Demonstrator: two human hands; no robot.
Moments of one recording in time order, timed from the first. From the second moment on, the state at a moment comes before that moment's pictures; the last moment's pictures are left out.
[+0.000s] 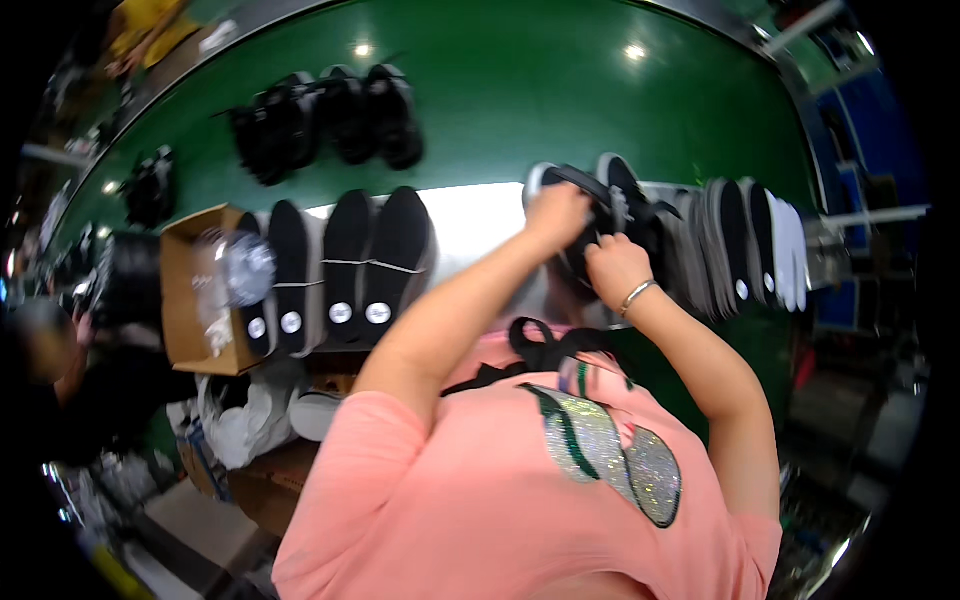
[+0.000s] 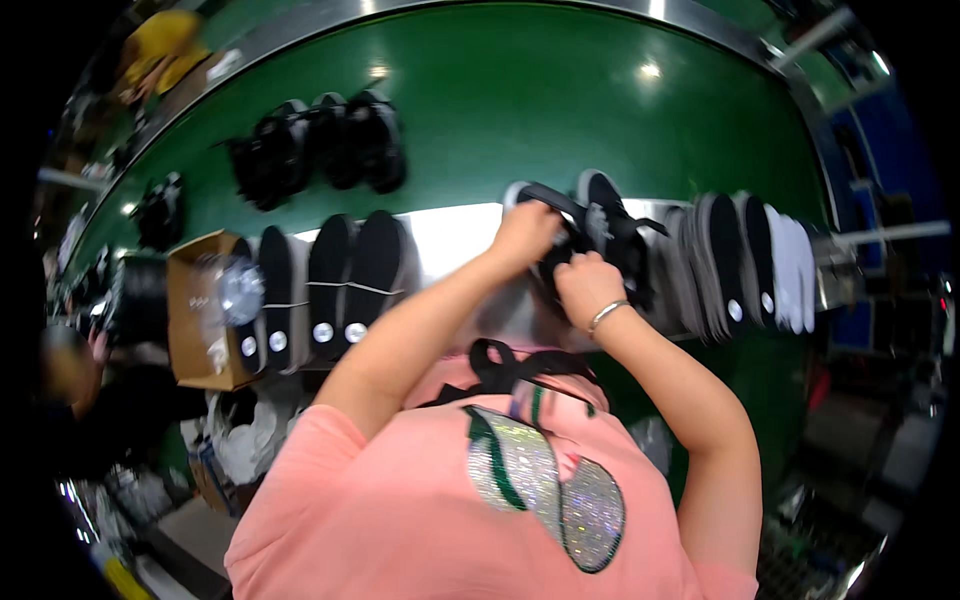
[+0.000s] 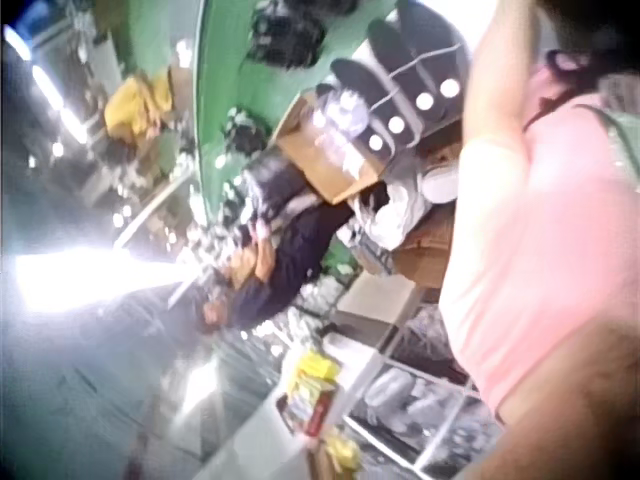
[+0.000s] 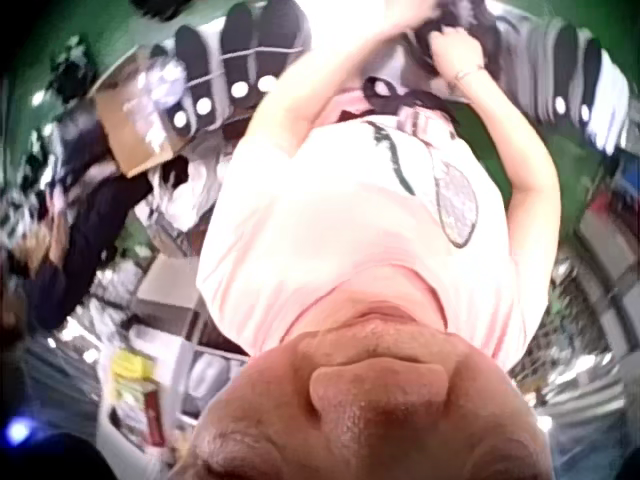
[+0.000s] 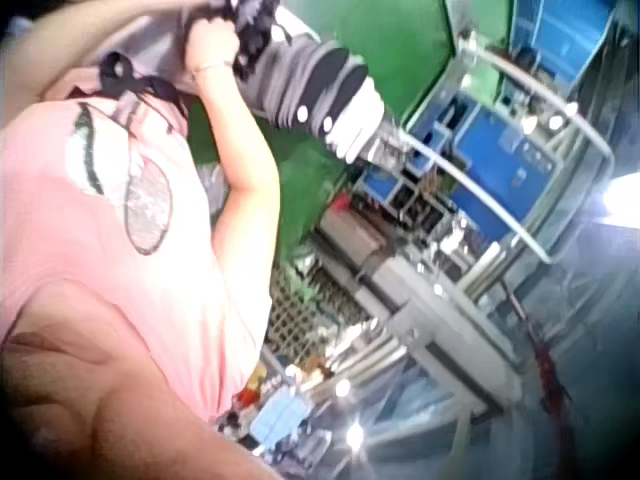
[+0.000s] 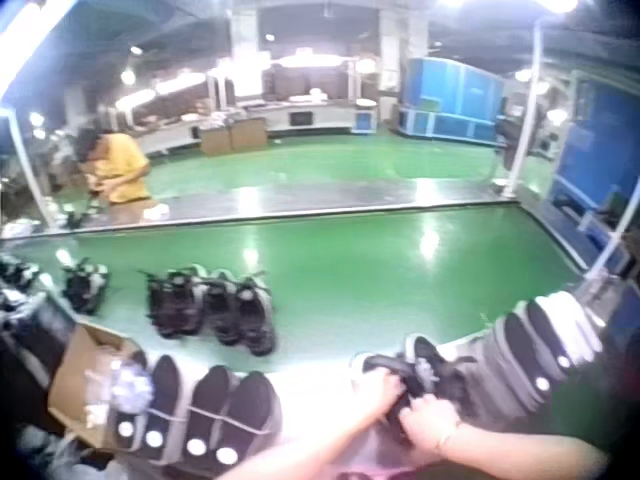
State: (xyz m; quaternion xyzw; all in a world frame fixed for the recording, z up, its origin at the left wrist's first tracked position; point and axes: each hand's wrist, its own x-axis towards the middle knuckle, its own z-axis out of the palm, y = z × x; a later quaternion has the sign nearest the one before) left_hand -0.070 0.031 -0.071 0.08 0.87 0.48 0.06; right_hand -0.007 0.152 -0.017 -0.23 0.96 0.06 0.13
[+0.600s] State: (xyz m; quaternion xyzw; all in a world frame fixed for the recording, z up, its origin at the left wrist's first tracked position) left_hand -0.066 0.029 -0.075 0.07 0.87 0.48 0.08; right_hand -0.049 0.132 -0.042 -0.18 0.90 0.15 0.37
